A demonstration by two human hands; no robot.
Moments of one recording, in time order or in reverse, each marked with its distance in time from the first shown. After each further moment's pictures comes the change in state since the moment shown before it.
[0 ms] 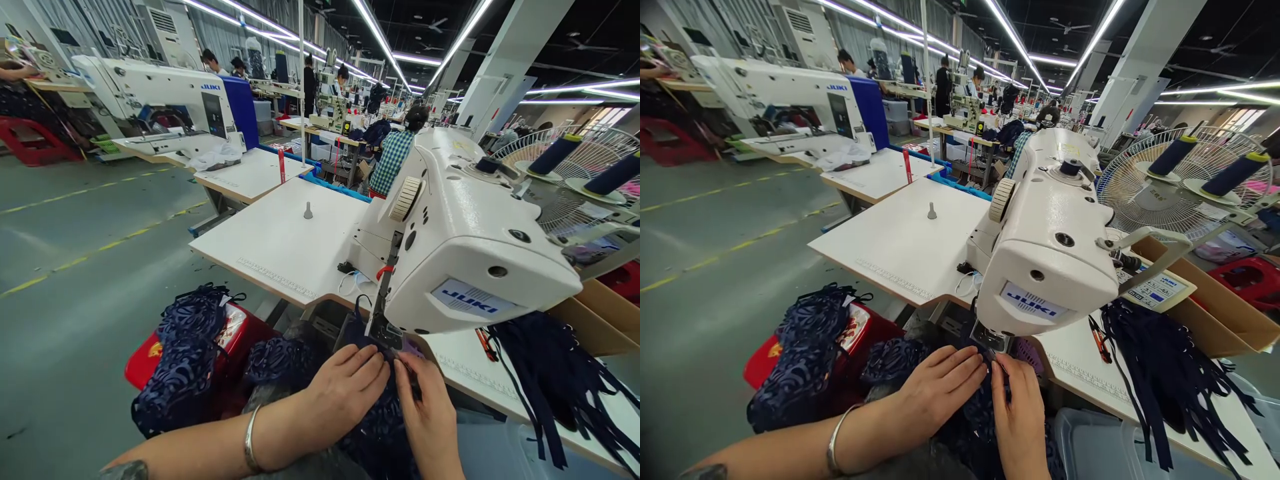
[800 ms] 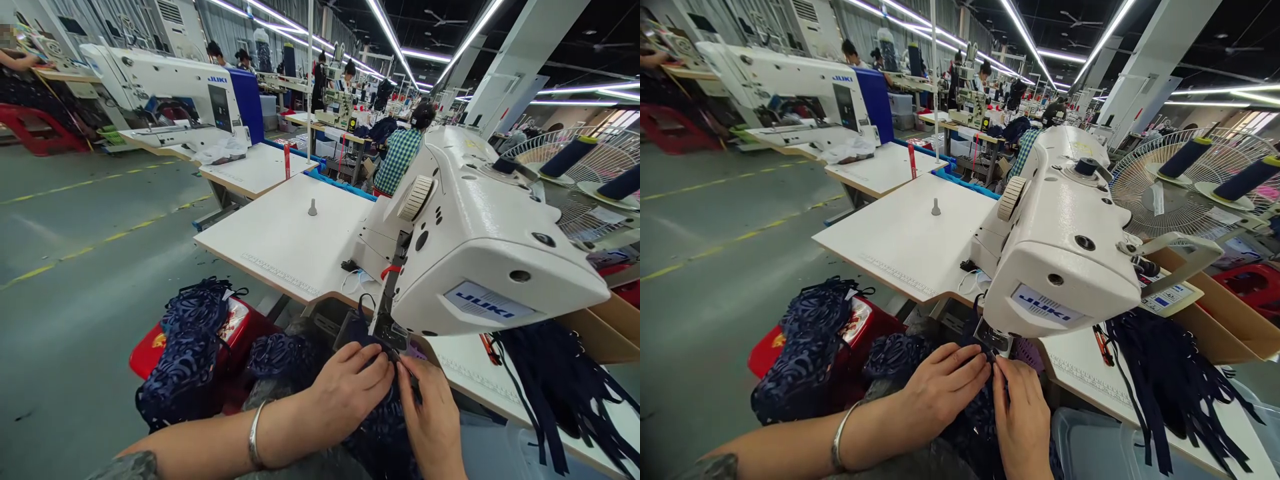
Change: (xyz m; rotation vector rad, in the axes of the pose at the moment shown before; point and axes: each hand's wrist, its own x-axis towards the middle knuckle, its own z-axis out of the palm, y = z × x) left_hand -0.004 0.002 0.014 0.047 0.075 -0.033; right_hand 0.001 0.002 -0.001 -0.229 0.004 -0.243
